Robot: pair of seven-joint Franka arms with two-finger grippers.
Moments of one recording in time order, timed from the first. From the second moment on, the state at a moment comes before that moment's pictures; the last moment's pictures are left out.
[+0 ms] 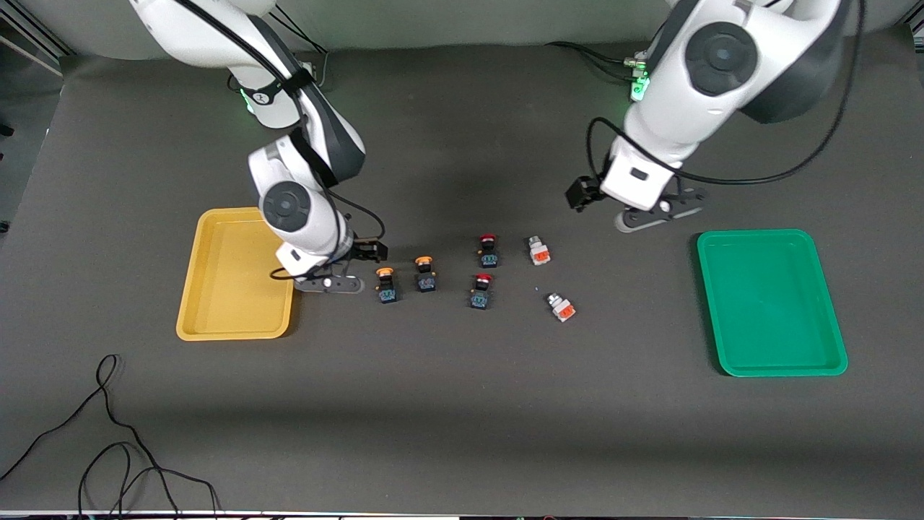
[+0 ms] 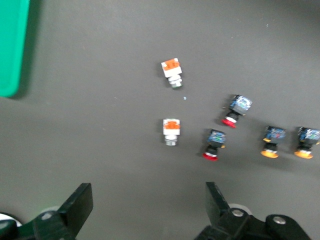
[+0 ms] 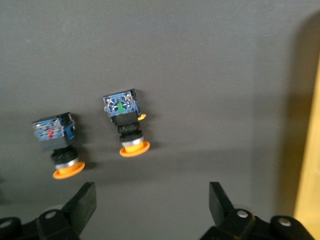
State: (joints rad) left arm -0.34 0.04 -0.20 -1.80 -0.11 1.83 -0.87; right arm 0.45 0.39 0.05 -1.97 0.05 2.23 0.53
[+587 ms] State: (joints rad) left arm -0.40 0.18 -0.20 -1.99 -0.03 2.13 -1.08; right arm 0.47 0.56 0.05 -1.97 0.05 2.47 0.53
